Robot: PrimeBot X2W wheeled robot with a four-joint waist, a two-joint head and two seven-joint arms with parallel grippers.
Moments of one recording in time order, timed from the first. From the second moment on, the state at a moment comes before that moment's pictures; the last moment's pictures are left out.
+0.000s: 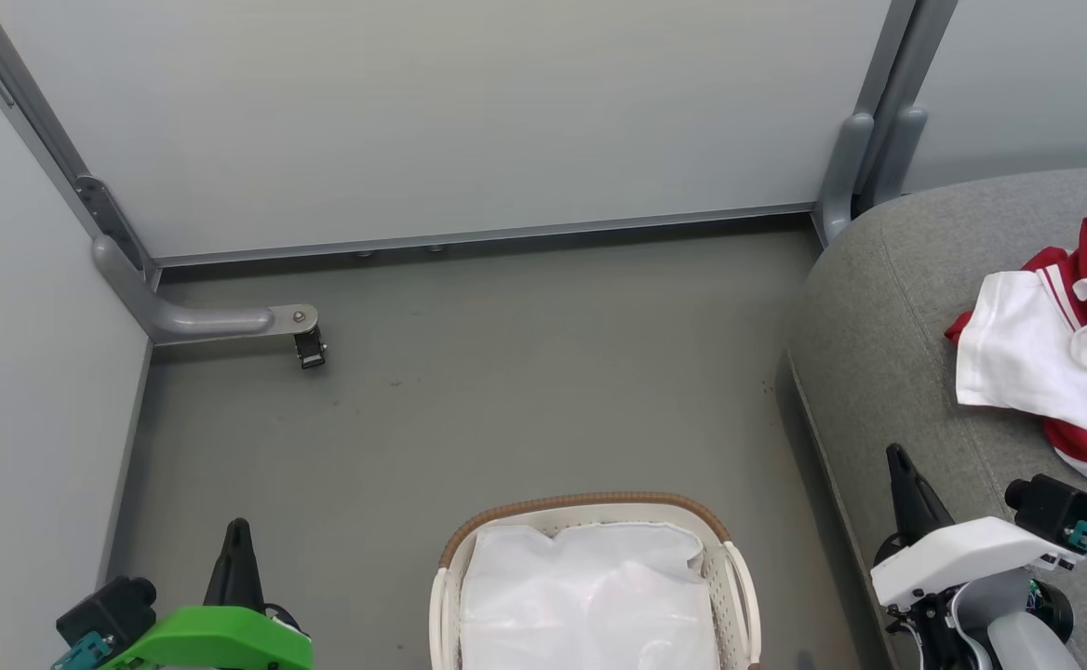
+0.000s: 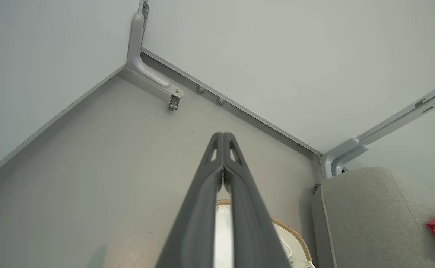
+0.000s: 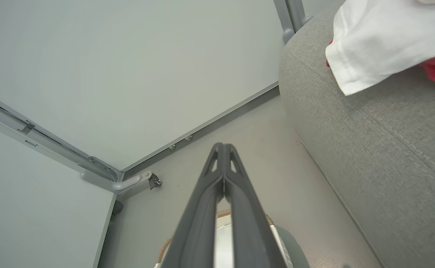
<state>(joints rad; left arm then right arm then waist) -0.02 0.05 0.00 0.37 -0.66 -0.06 -0.13 -0.13 -0.08 0.01 0.39 0.68 0.13 -0.13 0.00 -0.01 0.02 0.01</state>
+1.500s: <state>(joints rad) -0.07 0.05 0.06 0.30 -1.20 -0.10 0.01 -0.13 -0.06 -0.06 0.31 1.20 0.13 0.01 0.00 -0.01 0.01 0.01</state>
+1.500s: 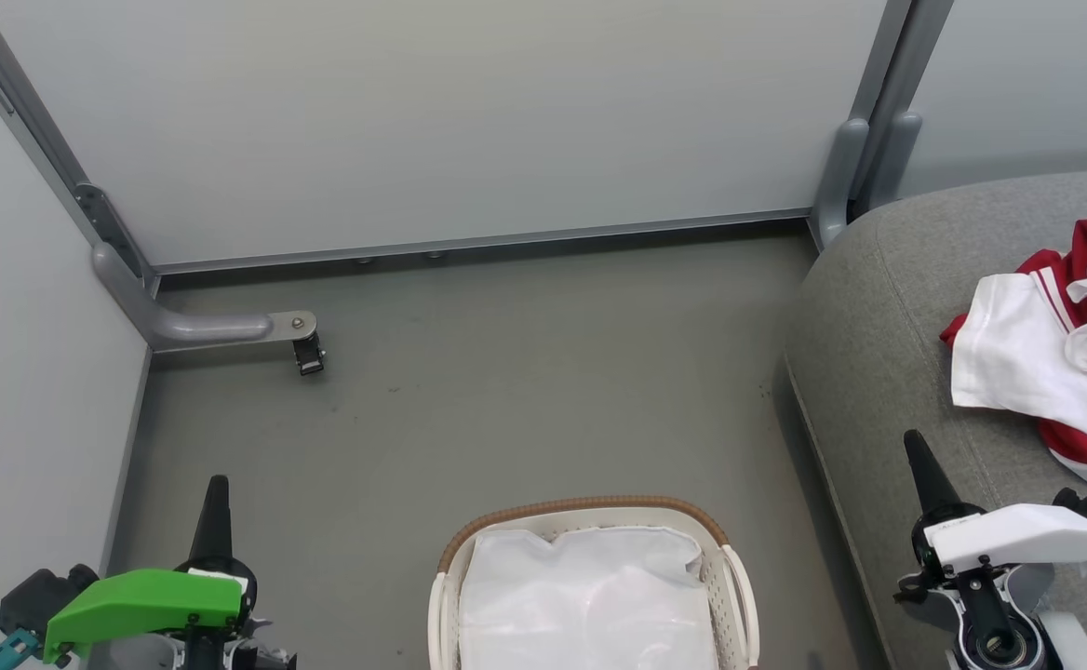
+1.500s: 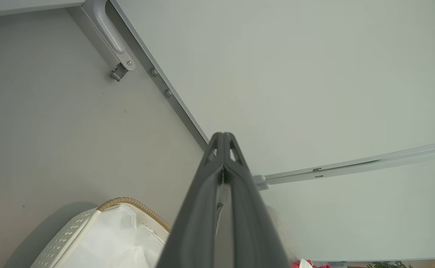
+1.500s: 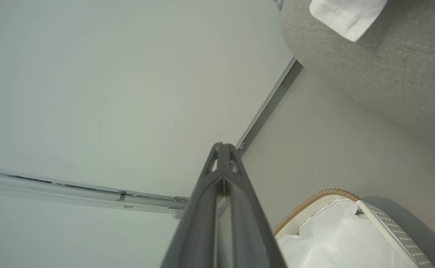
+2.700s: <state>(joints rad) -0.09 0.05 0.10 0.26 -1.50 -0.12 0.09 -0.12 -0.05 -0.10 0.27 1.50 0.13 0.09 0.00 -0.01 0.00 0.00</state>
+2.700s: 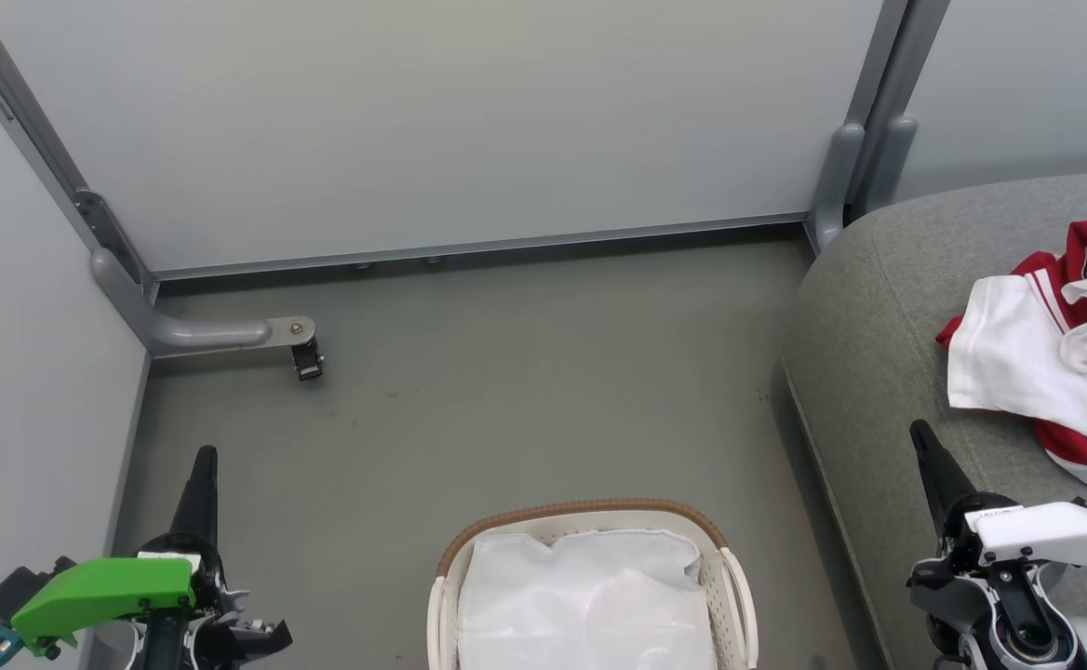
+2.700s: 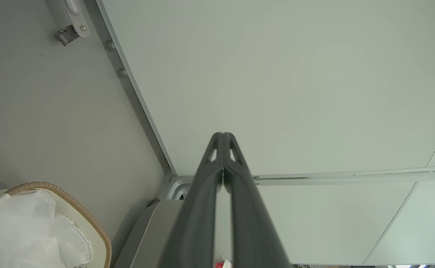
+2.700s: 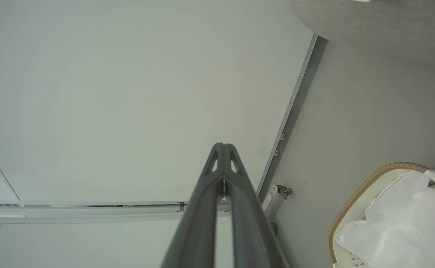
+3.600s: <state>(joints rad) -0.11 0.05 0.12 0.25 -1.61 -0.13 0.11 -0.12 -0.05 -0.12 0.25 1.61 0.13 0.12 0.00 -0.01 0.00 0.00</state>
